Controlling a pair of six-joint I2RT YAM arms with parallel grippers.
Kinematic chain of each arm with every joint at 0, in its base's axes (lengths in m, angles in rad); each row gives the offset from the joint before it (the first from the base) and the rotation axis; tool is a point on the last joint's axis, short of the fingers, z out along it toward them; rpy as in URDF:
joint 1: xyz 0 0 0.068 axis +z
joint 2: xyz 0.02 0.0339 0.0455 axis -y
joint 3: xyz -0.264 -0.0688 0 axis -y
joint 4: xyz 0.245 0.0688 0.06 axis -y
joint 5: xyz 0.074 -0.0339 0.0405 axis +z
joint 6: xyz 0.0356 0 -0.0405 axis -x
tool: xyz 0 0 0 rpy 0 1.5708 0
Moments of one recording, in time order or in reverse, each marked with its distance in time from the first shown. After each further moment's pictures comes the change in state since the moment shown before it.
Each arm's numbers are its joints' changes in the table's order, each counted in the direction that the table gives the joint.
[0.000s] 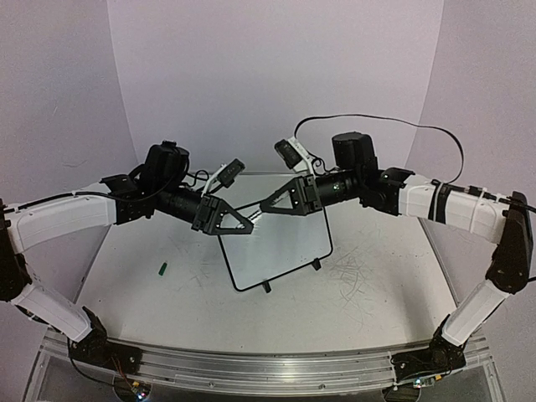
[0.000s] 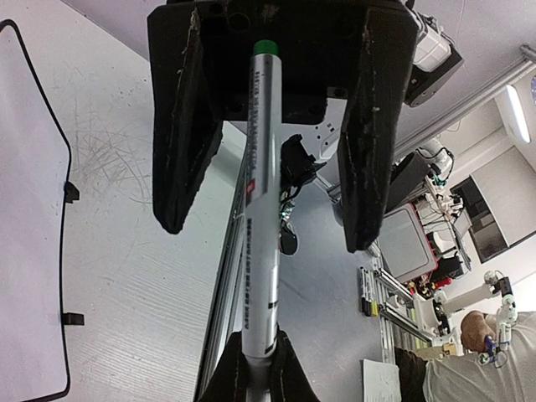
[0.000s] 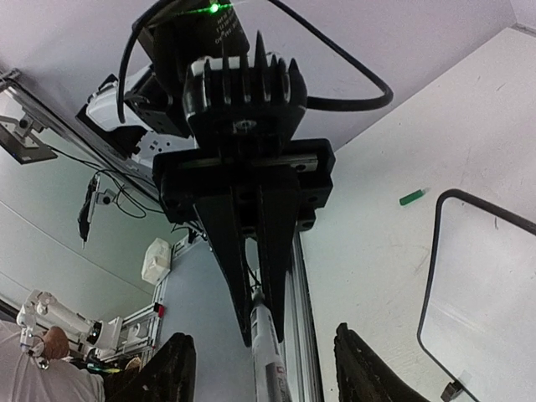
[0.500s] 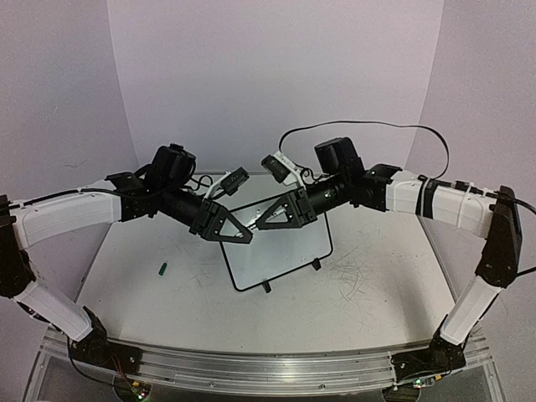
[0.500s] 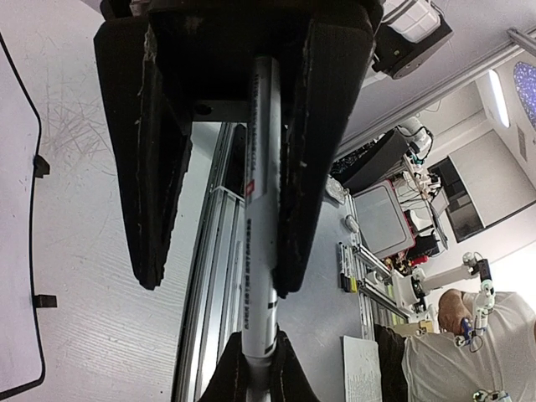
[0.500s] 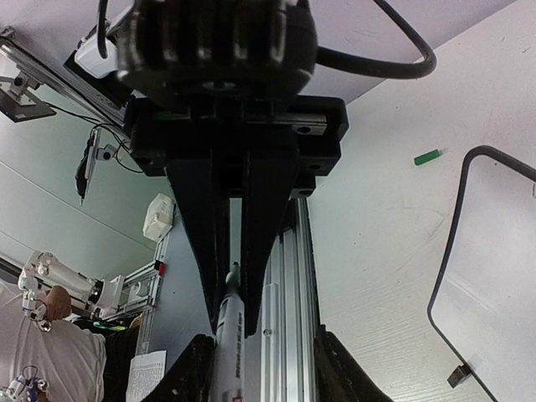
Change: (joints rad) left arm 0.000 -0.037 0.030 -0.096 -0.096 -0.047; right arm 0.021 -0.082 0.080 -0.190 0.059 0.161
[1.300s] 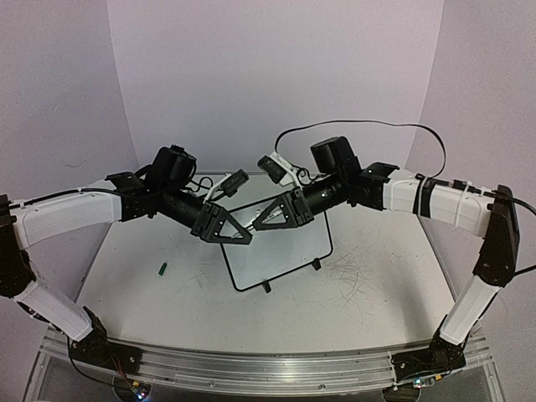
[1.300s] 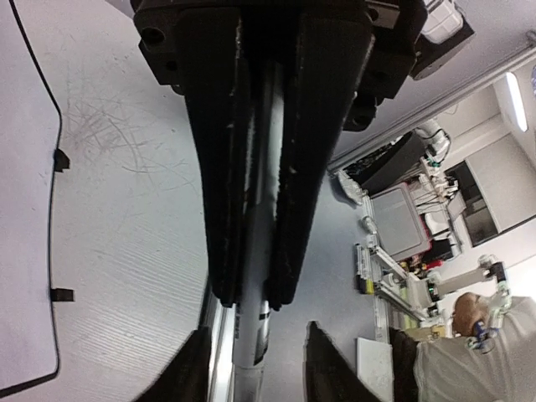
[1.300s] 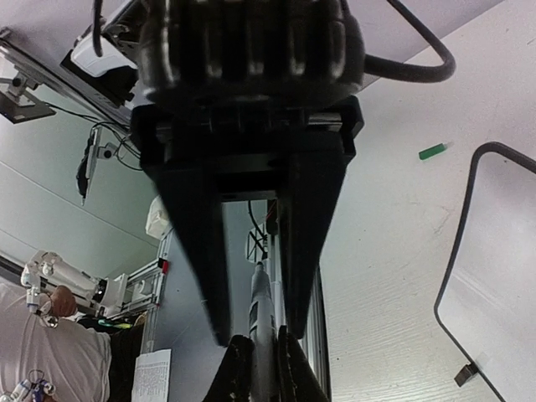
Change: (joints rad) left arm 0.002 -0.002 0.000 -0.033 0.044 -0.025; right arm 0.013 -0.021 0.032 -0.033 -0.005 -0.005
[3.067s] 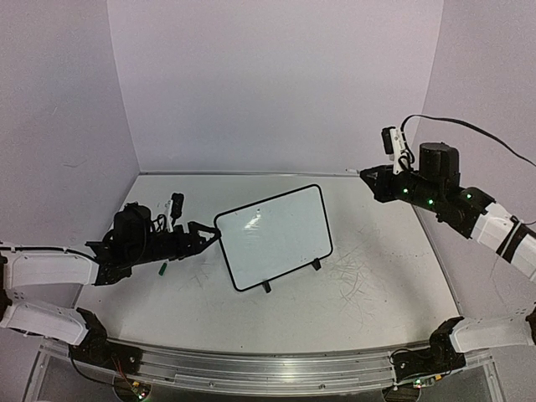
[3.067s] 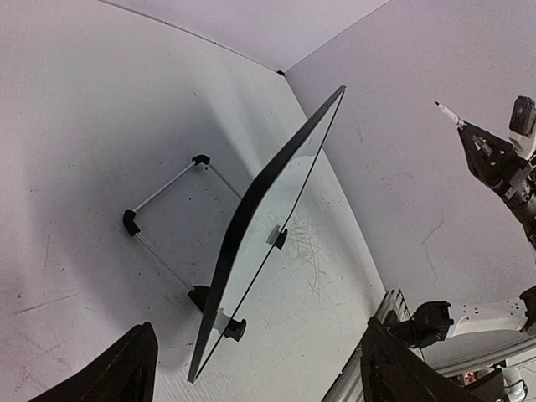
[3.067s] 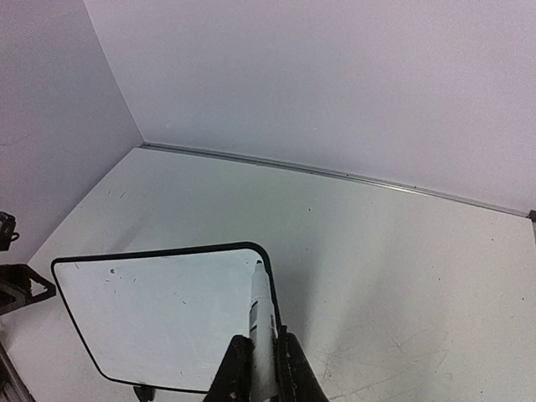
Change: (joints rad) left arm 0.072 0.283 -0.683 0.731 0.718 0.508; right arm -0.297 0.609 -0.436 0.095 -0.966 0.103
